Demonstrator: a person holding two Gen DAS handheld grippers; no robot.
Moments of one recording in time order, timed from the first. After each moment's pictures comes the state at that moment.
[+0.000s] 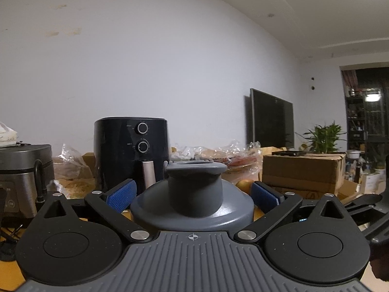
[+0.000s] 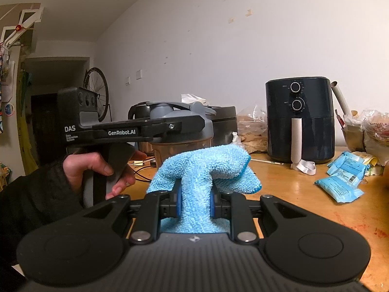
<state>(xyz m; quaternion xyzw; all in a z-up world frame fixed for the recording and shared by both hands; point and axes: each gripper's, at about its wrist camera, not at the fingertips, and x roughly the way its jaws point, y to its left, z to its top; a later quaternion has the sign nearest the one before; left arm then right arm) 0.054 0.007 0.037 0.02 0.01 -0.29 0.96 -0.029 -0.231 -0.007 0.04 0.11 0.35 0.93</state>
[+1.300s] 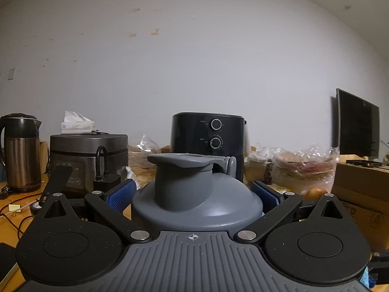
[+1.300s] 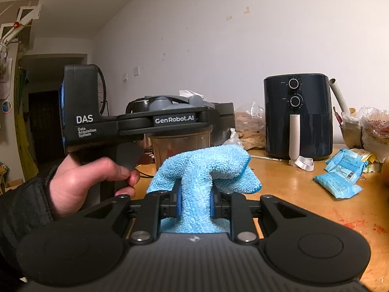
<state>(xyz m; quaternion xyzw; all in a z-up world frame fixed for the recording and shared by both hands) 0.038 -0.043 0.040 -0.01 0.03 -0.05 1.00 -0.033 -0.229 -0.009 0.03 0.11 0.34 0.93</state>
